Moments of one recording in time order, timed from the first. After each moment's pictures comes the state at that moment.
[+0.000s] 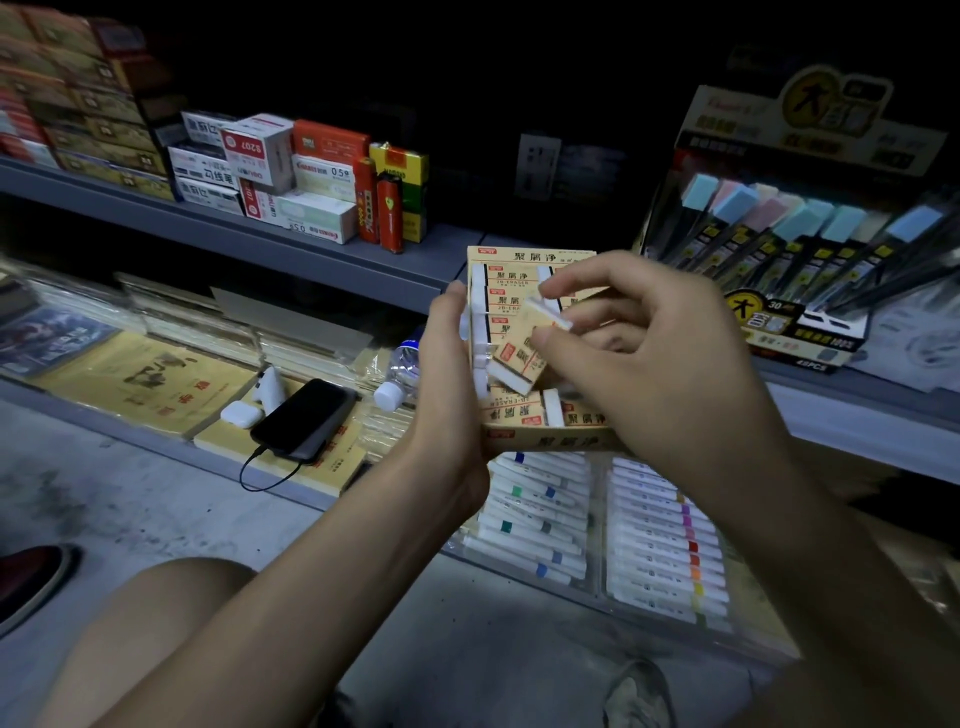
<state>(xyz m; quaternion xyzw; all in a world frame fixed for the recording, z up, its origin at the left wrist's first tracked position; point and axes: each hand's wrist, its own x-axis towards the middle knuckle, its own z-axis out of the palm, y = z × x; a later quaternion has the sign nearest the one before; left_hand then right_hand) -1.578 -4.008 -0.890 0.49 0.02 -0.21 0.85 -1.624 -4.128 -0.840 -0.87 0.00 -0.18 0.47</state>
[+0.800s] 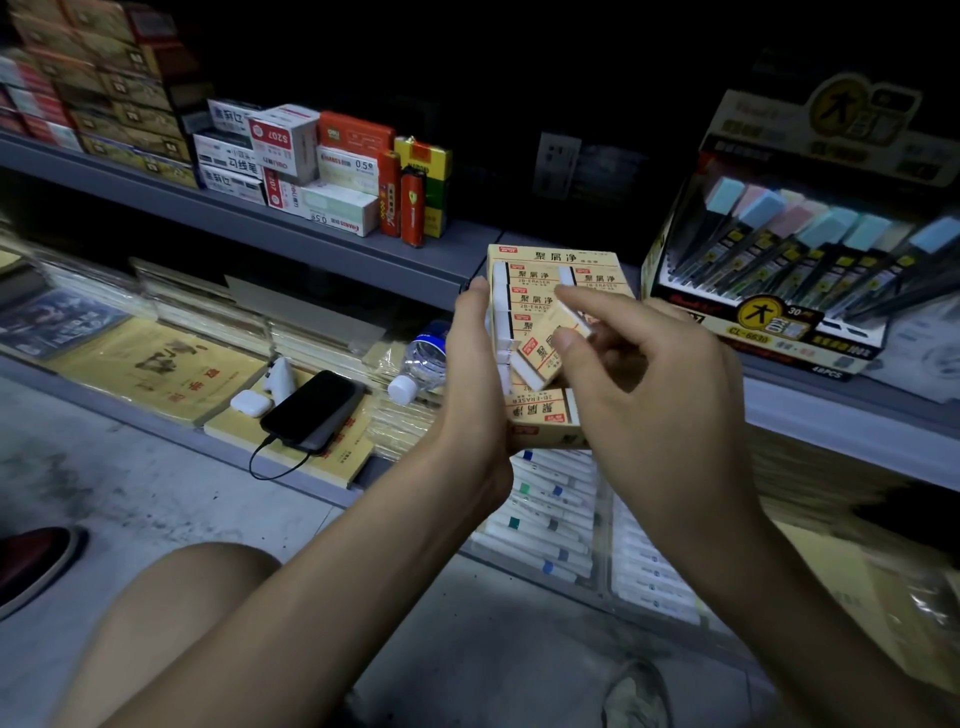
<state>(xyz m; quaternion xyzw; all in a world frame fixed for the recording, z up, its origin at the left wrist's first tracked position) -1.578 -4.007 -0.889 0.50 0.01 -0.22 0.84 -1.626 -4.110 -0.870 -0.89 0.00 -0.31 0.33</state>
